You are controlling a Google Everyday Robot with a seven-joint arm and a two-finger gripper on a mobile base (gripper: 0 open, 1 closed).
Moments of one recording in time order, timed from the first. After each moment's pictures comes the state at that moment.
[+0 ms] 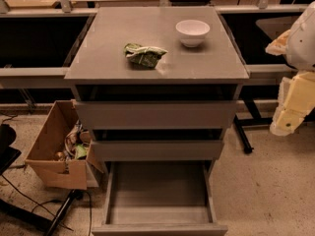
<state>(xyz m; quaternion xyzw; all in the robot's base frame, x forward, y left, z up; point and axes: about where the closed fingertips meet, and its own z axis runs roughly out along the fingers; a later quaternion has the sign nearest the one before) 0.438 -0.217 0.976 -0.60 0.78 -0.03 0.16</state>
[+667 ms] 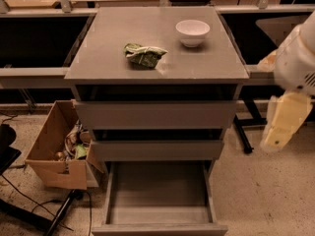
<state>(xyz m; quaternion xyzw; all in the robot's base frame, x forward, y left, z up) 0.430 -0.209 0.947 -0.61 0.78 -0.03 0.15</state>
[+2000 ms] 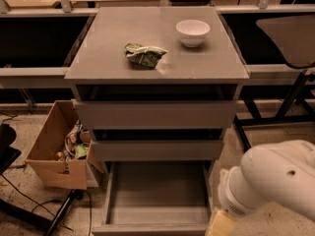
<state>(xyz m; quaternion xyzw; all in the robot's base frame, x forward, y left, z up) 0.358 -0.161 0.665 -0.53 0.84 0.04 0.12</state>
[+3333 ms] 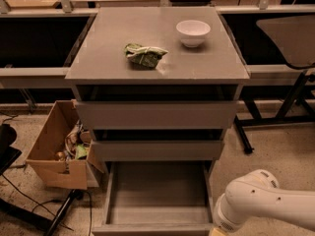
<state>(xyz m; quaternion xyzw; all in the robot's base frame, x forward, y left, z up) 0.360 -0.193 0.479 -0.52 0.85 0.07 0.05</state>
